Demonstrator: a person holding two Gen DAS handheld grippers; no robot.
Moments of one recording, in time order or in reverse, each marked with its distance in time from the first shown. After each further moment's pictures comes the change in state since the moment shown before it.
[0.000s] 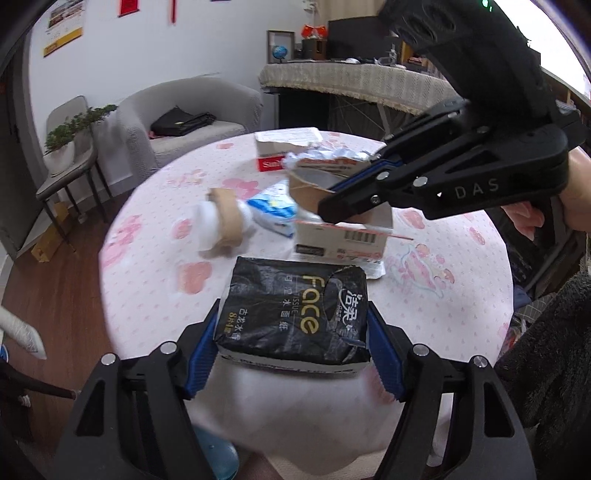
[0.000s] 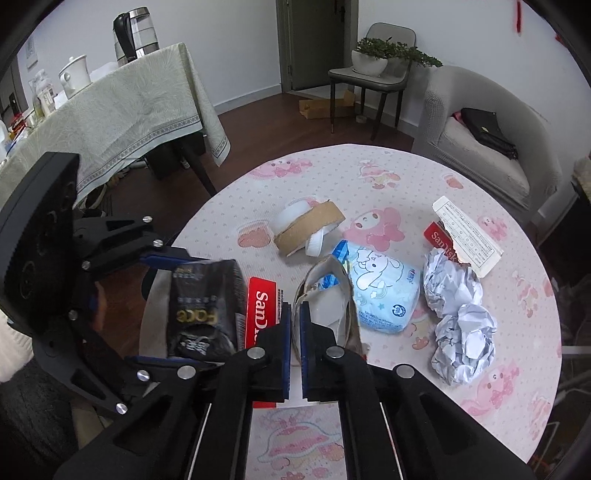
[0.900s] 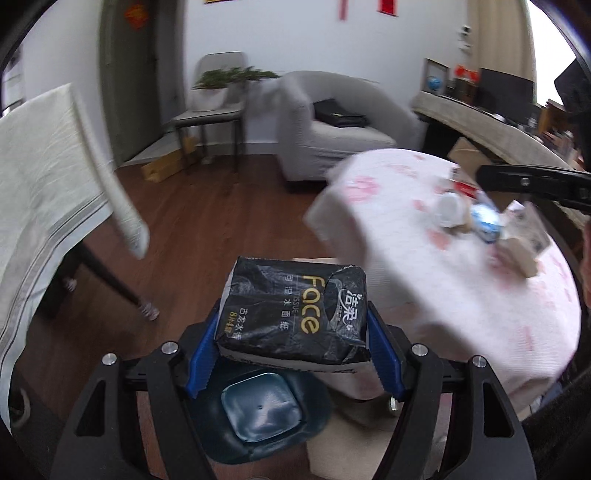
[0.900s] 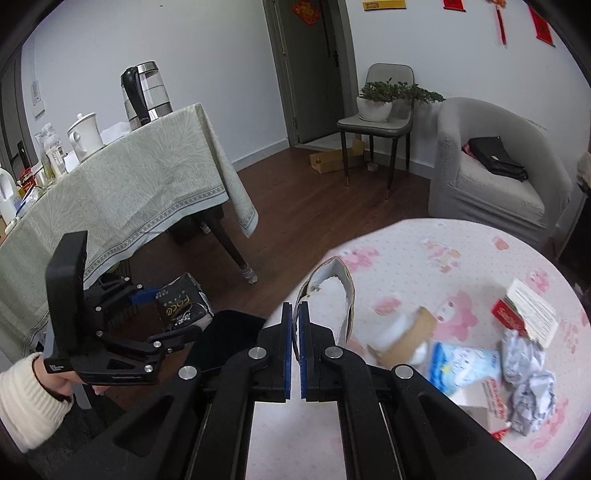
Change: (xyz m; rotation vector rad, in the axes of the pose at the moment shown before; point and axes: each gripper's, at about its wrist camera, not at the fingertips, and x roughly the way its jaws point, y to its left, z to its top) left arm -0.084 0.126 -0.081 -0.410 -0.029 0.386; right arm 0.014 0.075 0.065 0.082 -0.223 0.081
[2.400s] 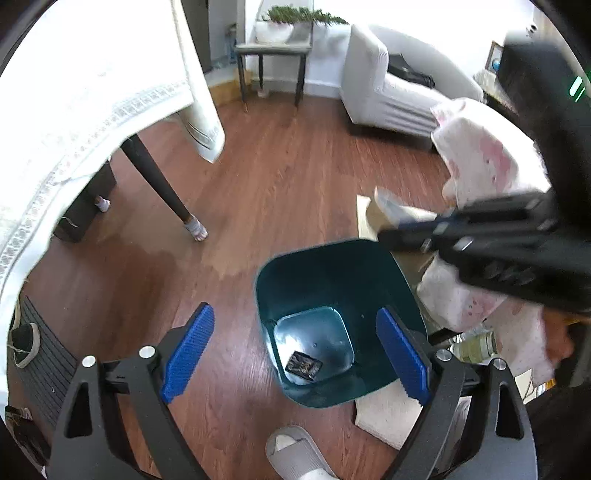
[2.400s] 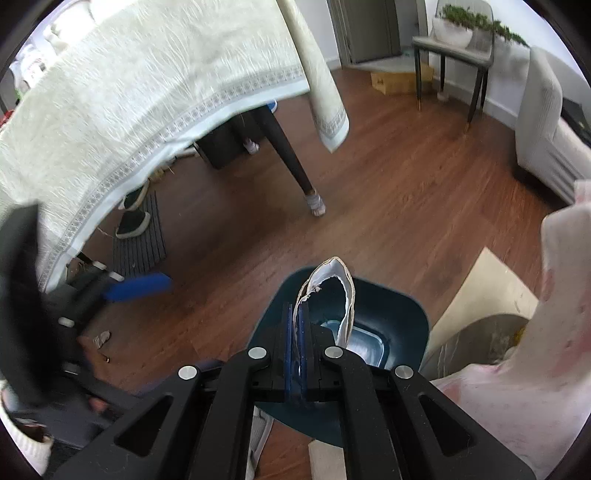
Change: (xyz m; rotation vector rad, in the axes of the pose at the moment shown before) left arm 0.008 0.123 -0.069 -0.139 0.204 0.090; right arm 0.222 0.131 -0.028 -0.033 0.349 0.139
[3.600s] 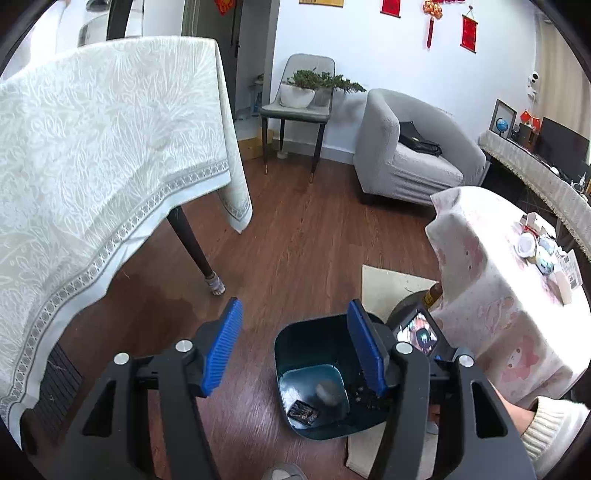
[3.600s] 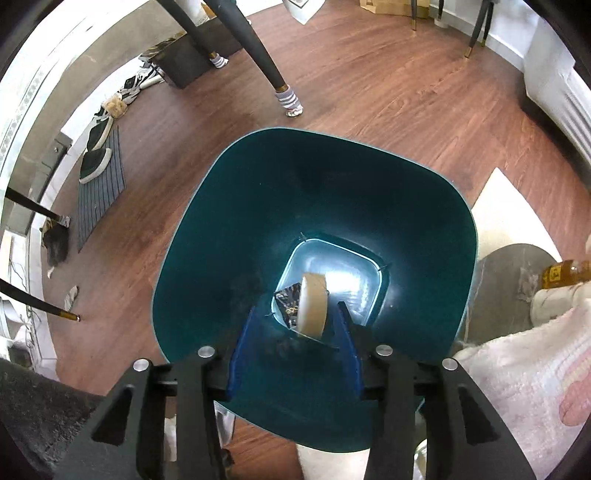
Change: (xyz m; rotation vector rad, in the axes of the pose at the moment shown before) left arm -0.077 0.013 0.027 -0.066 -0.239 0.031; right arm 0.110 -0.034 -0.069 0.012 0.277 -0.080
